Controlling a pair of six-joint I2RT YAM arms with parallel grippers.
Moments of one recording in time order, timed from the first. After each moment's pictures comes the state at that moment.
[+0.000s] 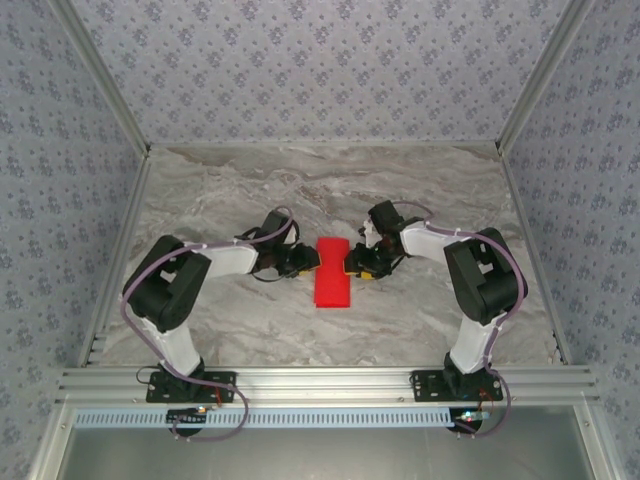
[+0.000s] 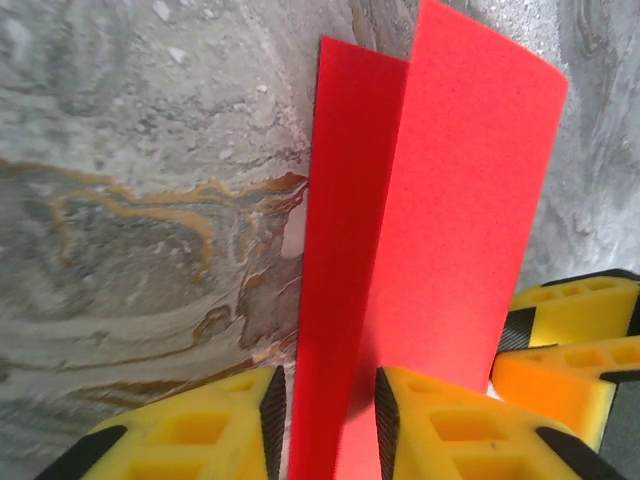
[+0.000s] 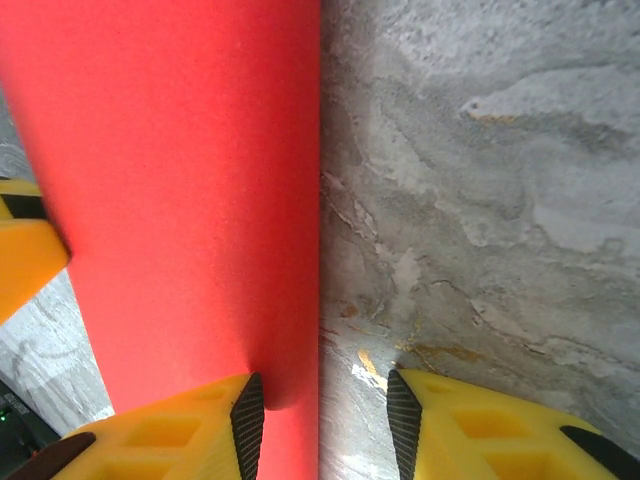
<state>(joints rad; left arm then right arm) -0.60 1.77 0.90 -0.08 0.41 -0.87 0.44 1.80 1.01 -0.49 -0.52 0.48</state>
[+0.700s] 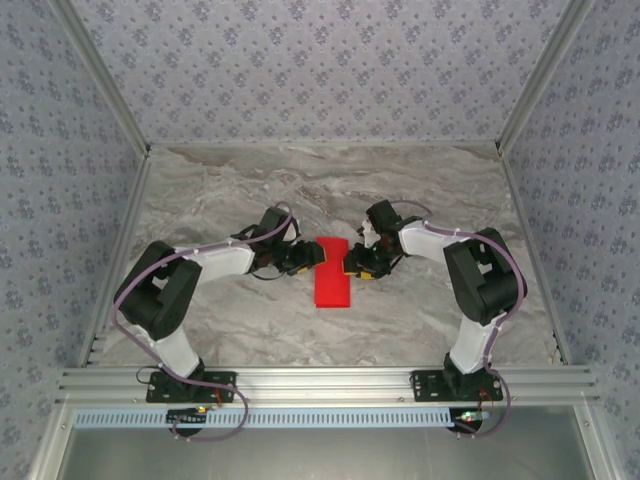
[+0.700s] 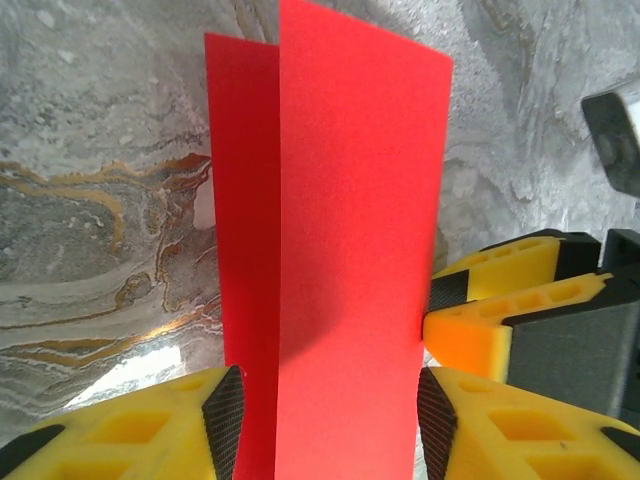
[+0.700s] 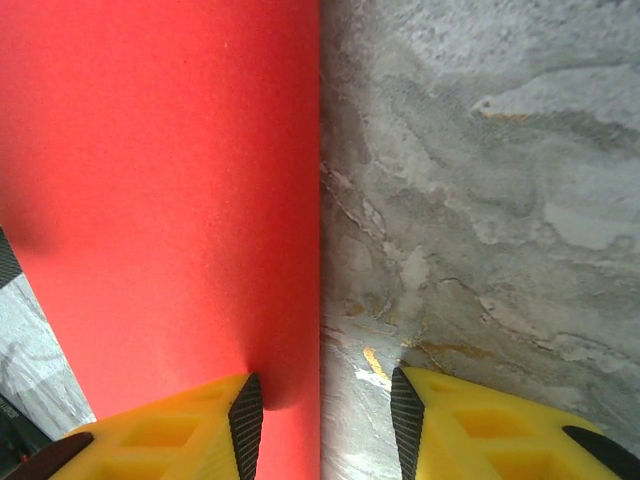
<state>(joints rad) -0.61 1.72 0.90 -0.08 0.47 -0.84 0.45 1.80 1.03 -0.51 -0.50 0.48</state>
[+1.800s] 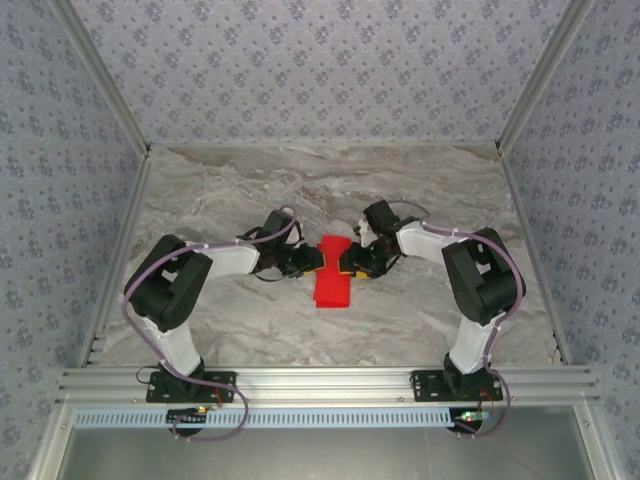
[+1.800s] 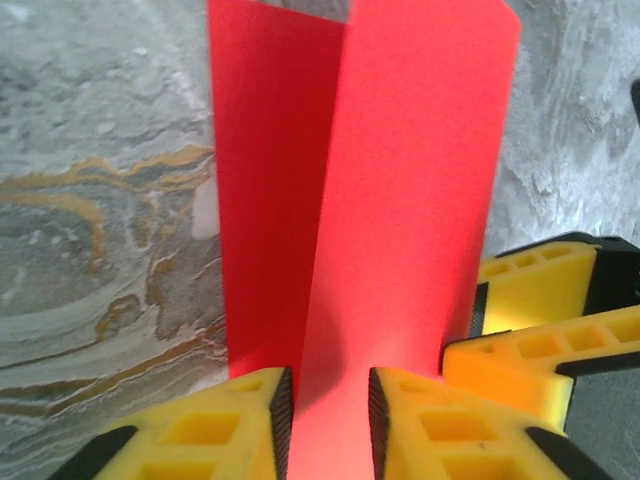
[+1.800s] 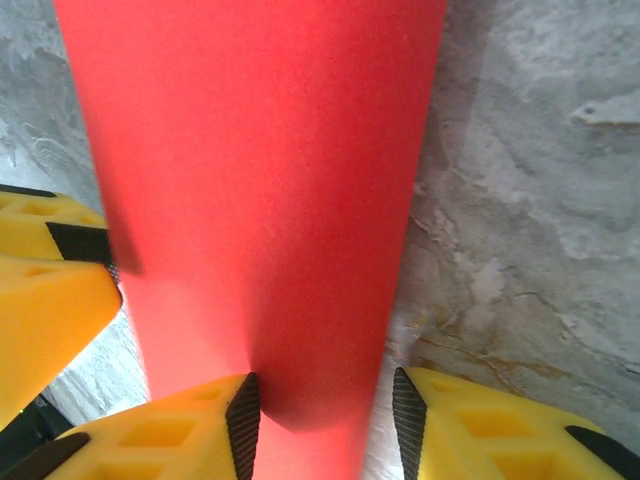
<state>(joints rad) -0.61 1.79 0.91 -0.04 0.49 -0.85 0.47 1.80 1.03 -0.48 -0.53 0.50</state>
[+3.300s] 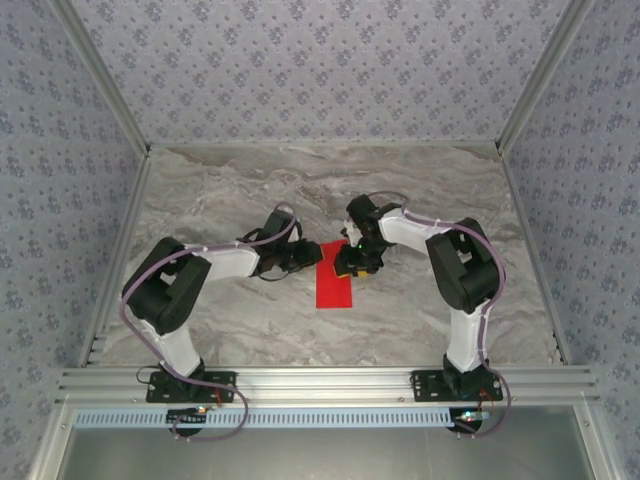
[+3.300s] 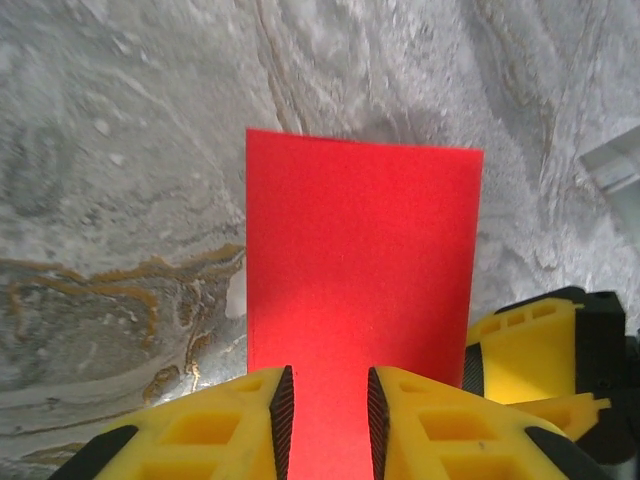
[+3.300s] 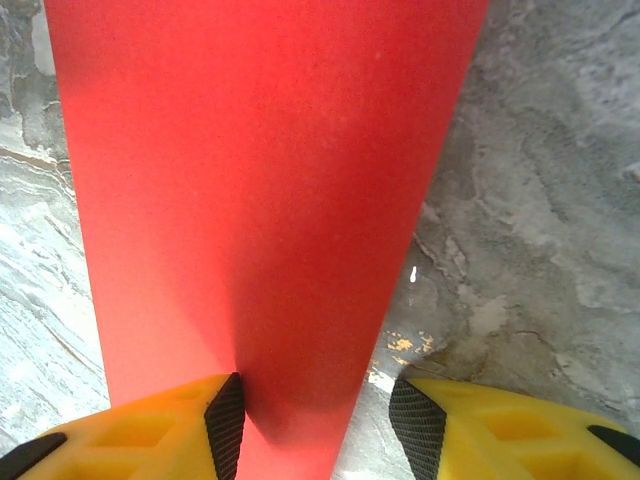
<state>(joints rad) -0.63 1.77 0.89 0.05 0.35 -0.88 0.53 1.95 1.25 -0.75 -0.38 0.30</state>
